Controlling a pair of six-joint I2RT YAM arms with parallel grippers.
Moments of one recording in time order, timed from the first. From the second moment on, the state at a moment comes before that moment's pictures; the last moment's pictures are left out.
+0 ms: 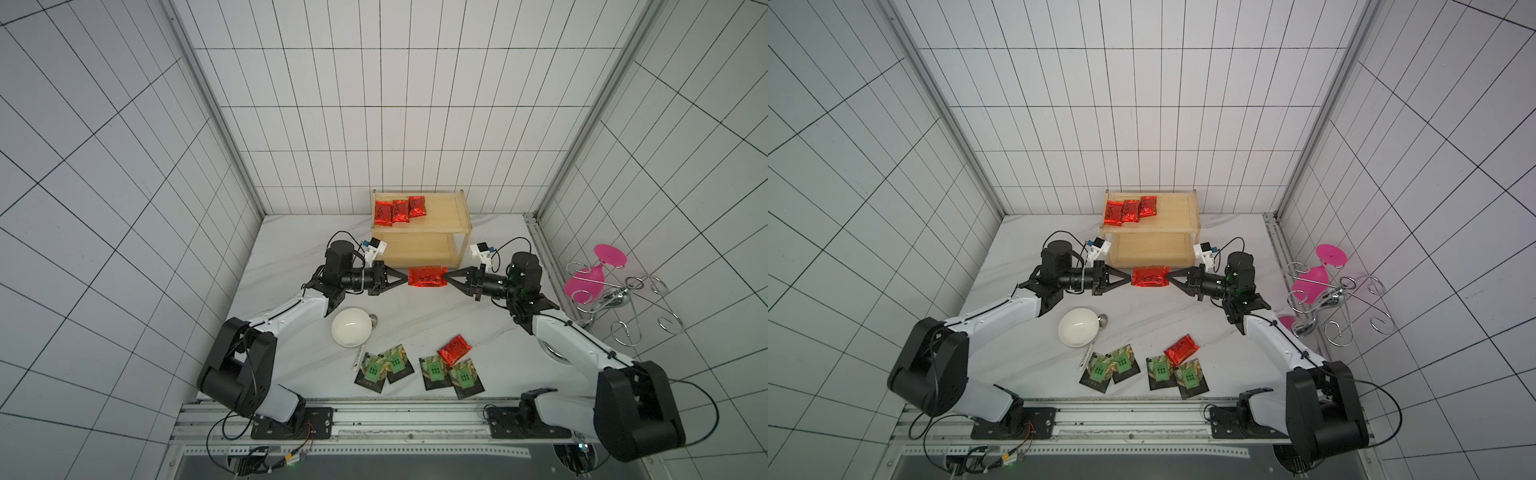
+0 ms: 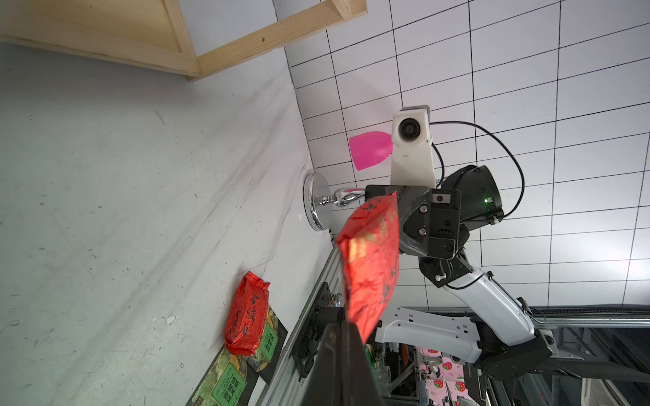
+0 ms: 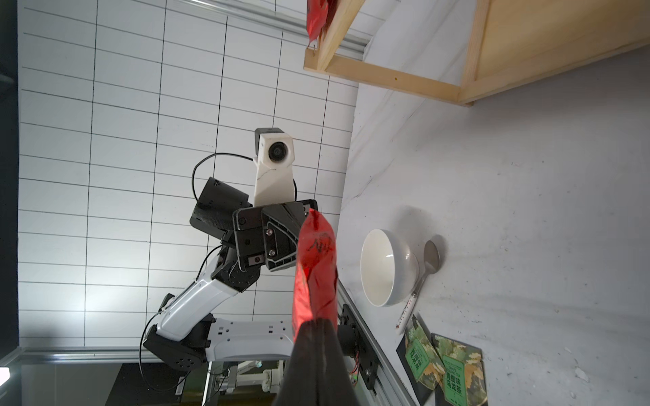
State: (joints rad) left arm -0.41 1.49 0.88 0.26 0.98 -1.00; right arm 0.30 1.22 0.66 0.34 -1.02 1.13
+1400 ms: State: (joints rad) left arm -0.27 1.25 1.05 -0.55 0.34 -0.60; right arm 0.56 1.80 1.50 -0.12 0.49 1.59
